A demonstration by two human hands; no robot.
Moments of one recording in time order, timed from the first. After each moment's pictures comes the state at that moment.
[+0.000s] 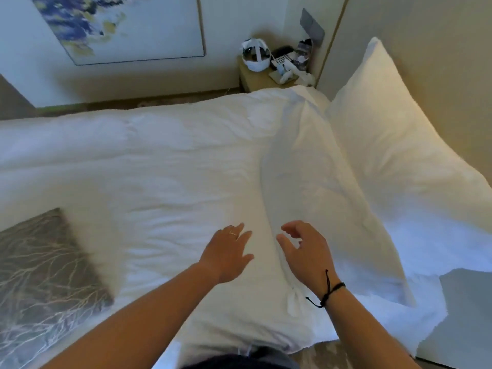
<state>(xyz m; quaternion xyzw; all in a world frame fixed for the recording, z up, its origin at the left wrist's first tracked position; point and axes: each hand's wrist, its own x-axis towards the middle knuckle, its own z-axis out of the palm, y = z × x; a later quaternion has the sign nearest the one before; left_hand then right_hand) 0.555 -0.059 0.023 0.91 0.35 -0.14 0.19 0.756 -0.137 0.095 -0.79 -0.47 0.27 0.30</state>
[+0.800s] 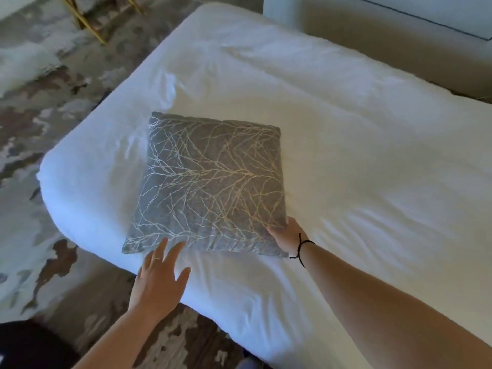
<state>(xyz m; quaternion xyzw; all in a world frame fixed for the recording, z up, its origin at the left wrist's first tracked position) -0.003 -0.218 -0.099 0.44 0.87 0.00 0.23 0.224 0.016 -0.138 -0.63 -0.54 0.56 -0.05</state>
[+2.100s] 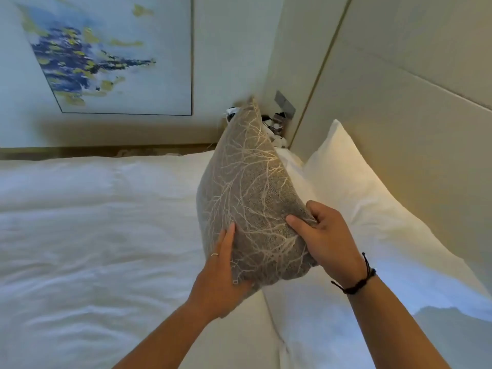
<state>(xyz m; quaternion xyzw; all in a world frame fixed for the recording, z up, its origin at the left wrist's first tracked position) 0.536 -0.033 0.103 0.75 0.44 0.26 0.42 0.734 -0.082 0.248 -0.71 -0.52 0.20 0.42</state>
